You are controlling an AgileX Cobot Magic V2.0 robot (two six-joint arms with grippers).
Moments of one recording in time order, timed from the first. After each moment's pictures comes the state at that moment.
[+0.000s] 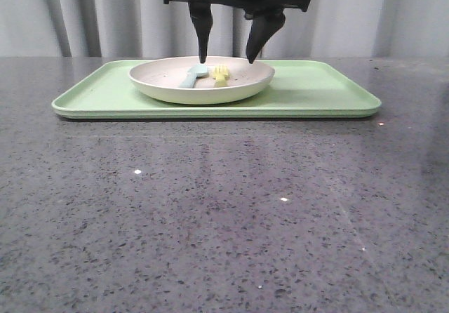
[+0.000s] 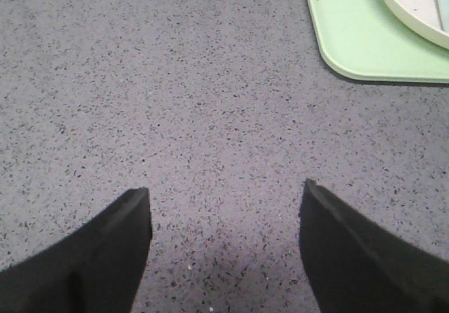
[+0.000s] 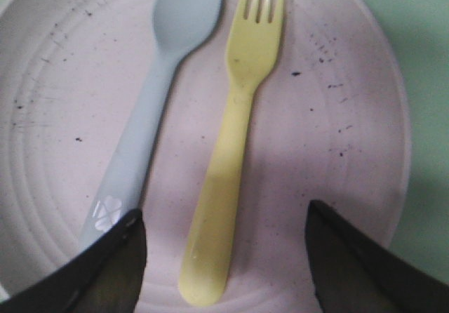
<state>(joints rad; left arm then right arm) -0.04 0.51 -0.58 -0.05 0.76 -0.12 0.59 2.10 -2.05 -0.07 1.09 0.44</state>
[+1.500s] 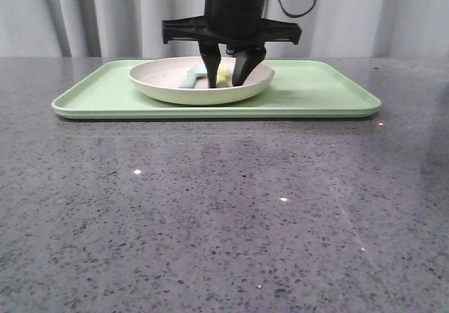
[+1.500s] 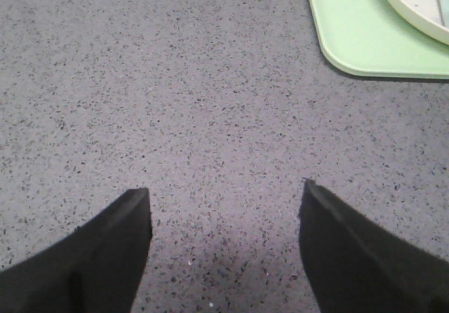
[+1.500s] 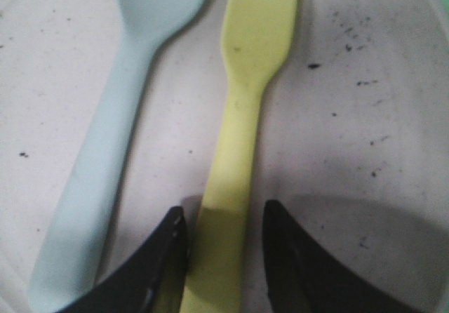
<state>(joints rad) -0.04 0.51 -0.58 -0.05 0.77 -0.12 0.59 2.18 -2.06 -0.08 1.06 0.44</state>
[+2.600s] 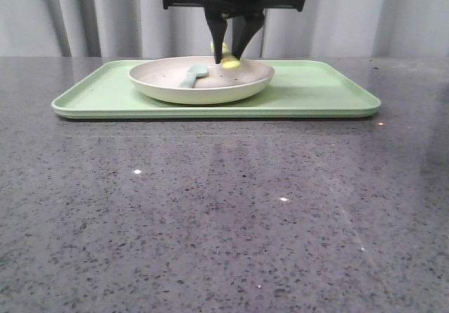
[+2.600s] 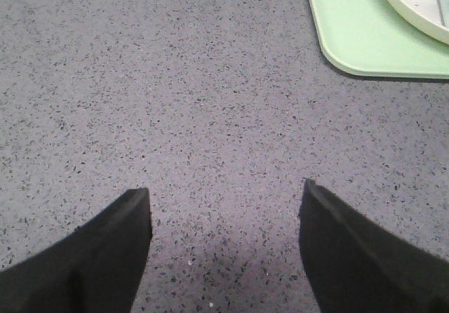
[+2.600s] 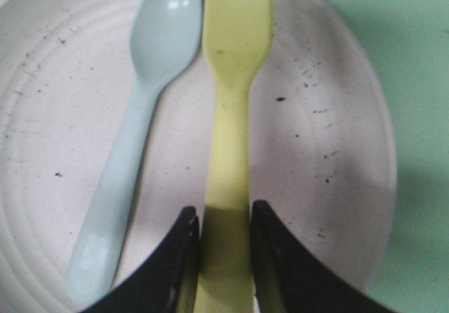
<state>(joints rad) -0.04 0.51 -0.58 -0.05 0.77 -0.12 0.58 2.20 -2.25 -0.11 1.21 0.46</state>
